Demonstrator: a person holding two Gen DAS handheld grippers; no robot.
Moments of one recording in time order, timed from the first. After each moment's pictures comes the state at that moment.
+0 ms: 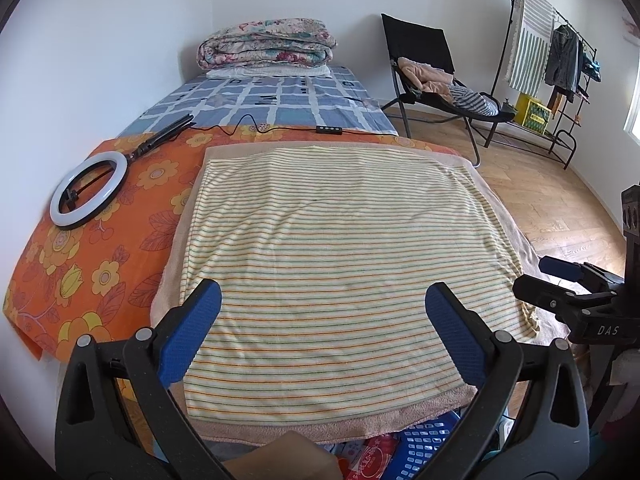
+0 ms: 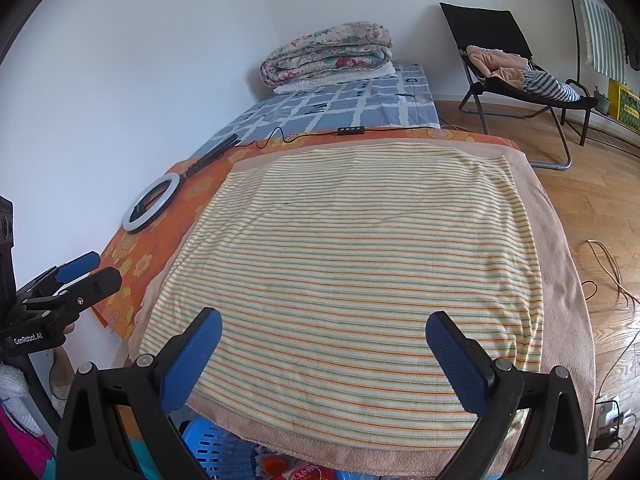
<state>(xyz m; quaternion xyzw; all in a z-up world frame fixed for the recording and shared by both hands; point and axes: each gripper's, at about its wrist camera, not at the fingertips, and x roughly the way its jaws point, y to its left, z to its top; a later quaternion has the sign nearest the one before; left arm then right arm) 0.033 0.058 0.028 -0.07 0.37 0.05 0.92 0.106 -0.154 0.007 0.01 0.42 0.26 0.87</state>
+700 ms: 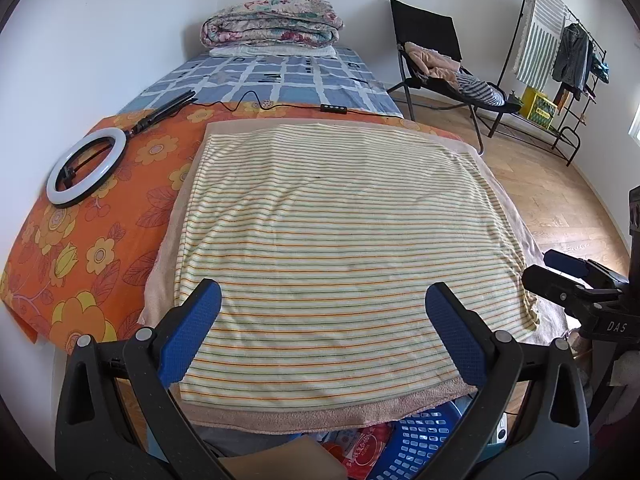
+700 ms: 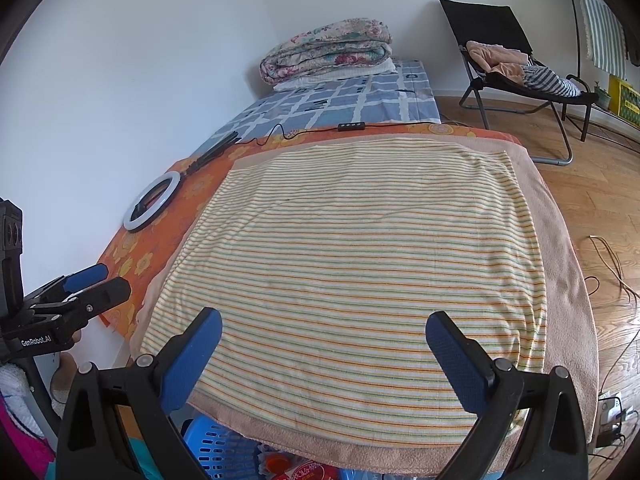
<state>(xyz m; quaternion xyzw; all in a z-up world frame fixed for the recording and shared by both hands) 0.037 0.064 0.017 -0.09 0.41 0.05 0.91 0.108 -0.154 0.007 0.02 0.43 0.26 0.87</state>
